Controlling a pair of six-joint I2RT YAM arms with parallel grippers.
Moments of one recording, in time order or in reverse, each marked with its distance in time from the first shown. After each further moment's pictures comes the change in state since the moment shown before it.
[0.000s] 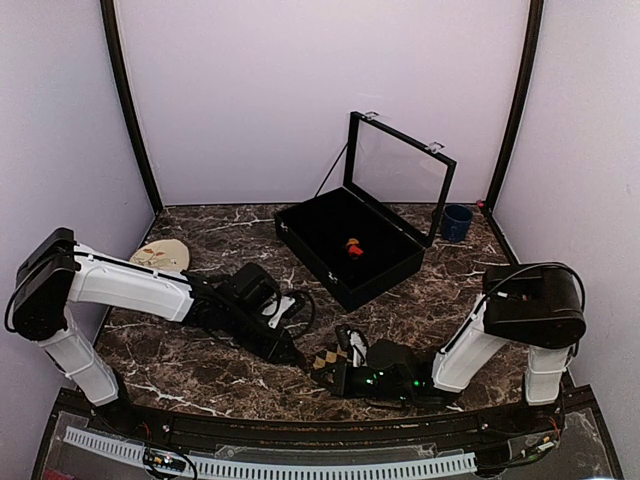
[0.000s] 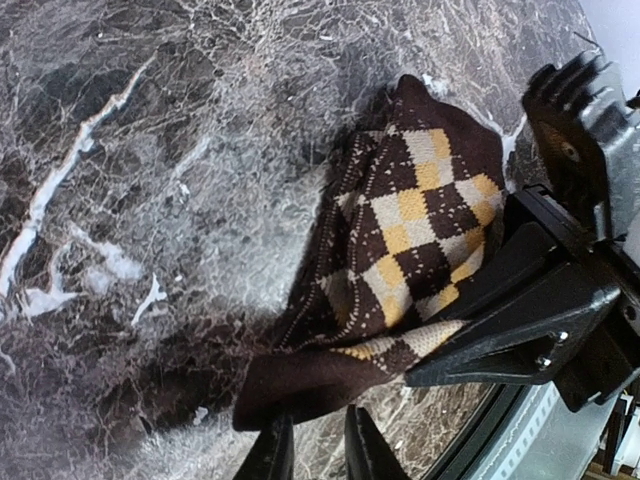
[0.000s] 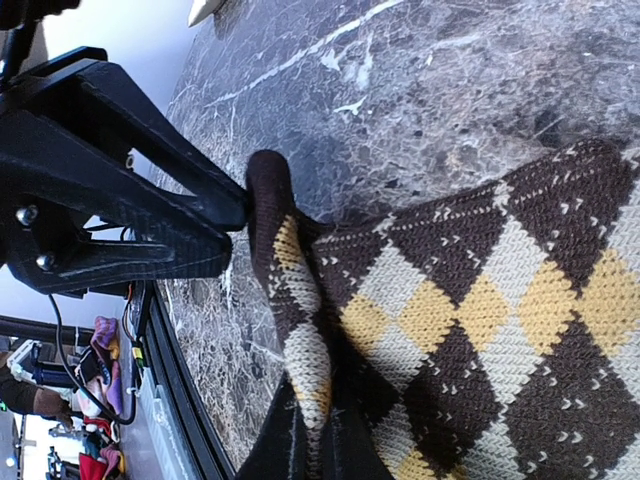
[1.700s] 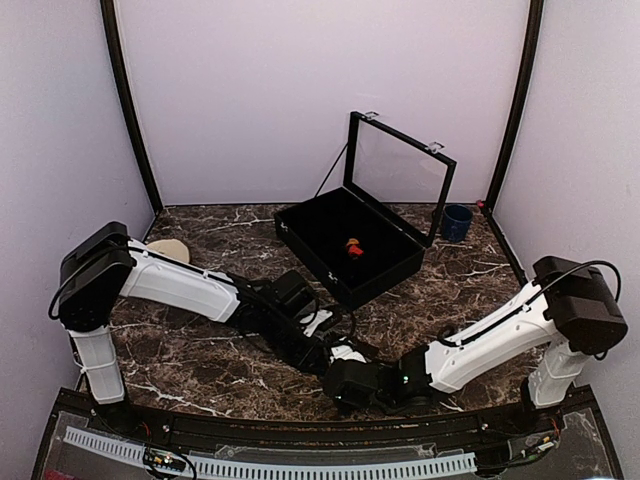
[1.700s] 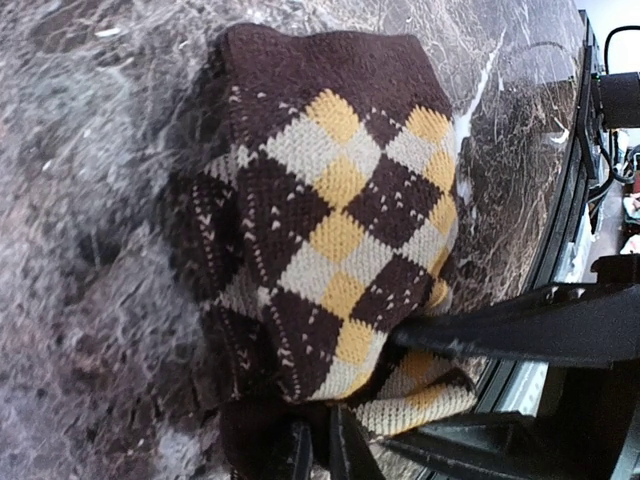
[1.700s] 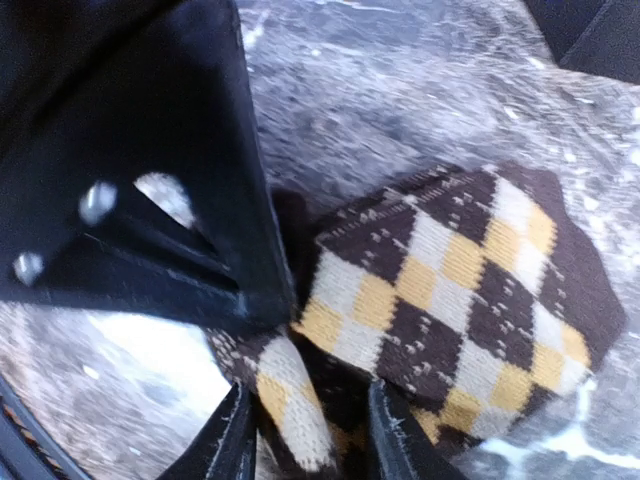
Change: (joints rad) left arm -0.072 0.268 0.206 0.001 0.120 0.023; right arm 0.172 -0.181 0.304 -1.059 0.422 -0.314
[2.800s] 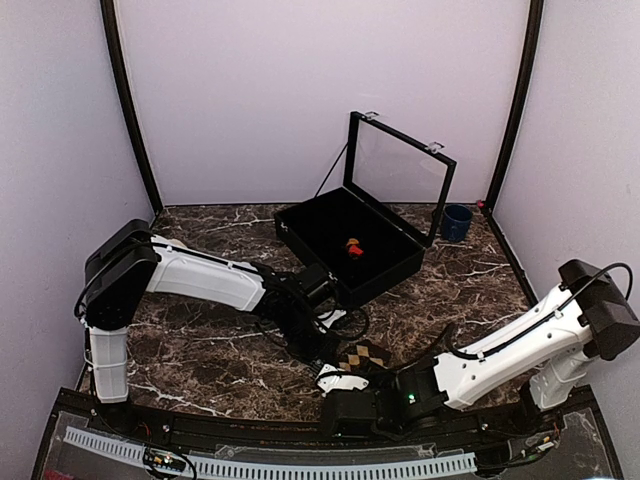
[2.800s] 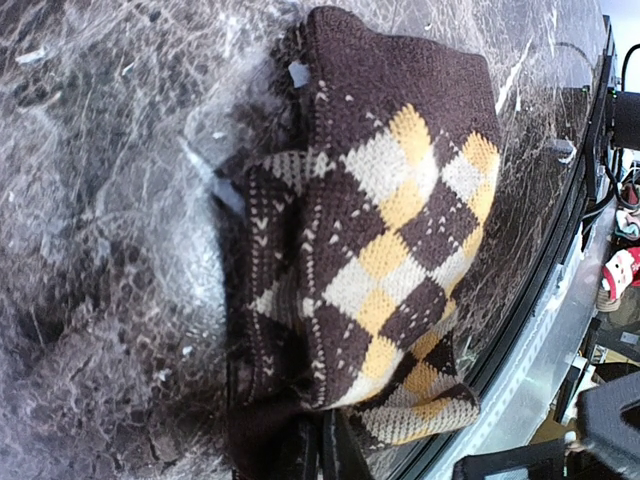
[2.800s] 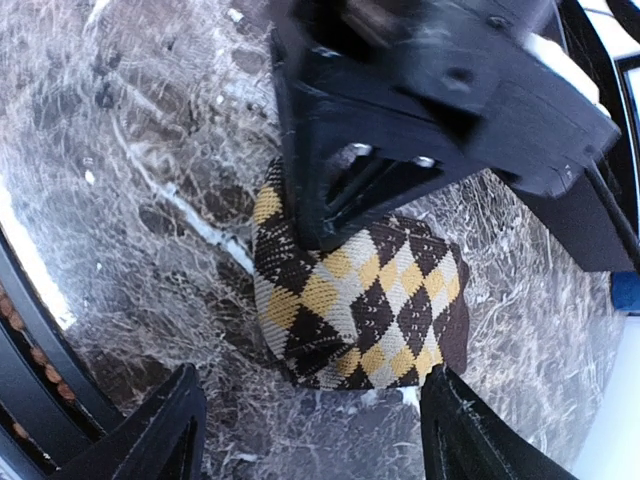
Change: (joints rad) left arm -0.006 0.143 0.234 -0.214 0.056 -0.037; right arm 0.167 -0.066 0.121 -0.409 0.249 -0.398
